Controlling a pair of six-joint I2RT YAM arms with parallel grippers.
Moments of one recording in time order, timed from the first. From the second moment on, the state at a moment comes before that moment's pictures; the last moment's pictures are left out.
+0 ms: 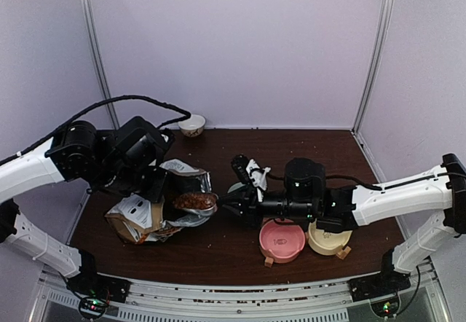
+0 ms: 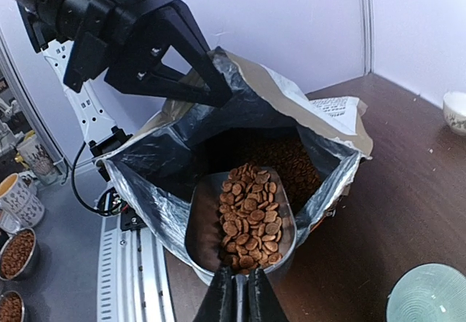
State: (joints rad) left arm -1.16 1.25 1.36 -1.12 -0.47 -0.62; right arm 1.15 1.46 0.85 0.42 -0.15 0.21
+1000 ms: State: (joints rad) left arm -0.99 1.16 1.31 -1.01 -0.31 -0.63; right arm 1.15 1.17 0.66 0.75 -0.13 0.15
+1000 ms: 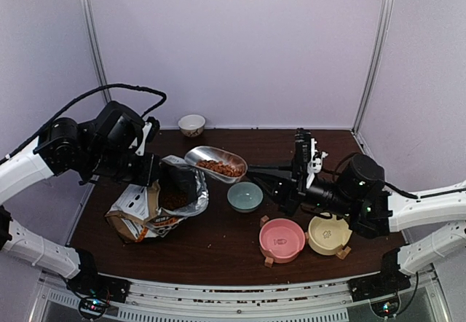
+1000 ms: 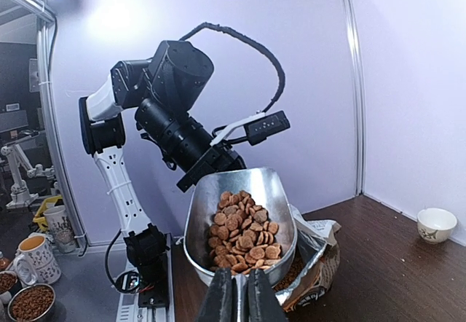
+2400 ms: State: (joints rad) left arm -0.92 1.19 1.32 -0.97 -0.23 -0.52; right arm 1.14 0.39 0.41 -0.44 0.17 0.37
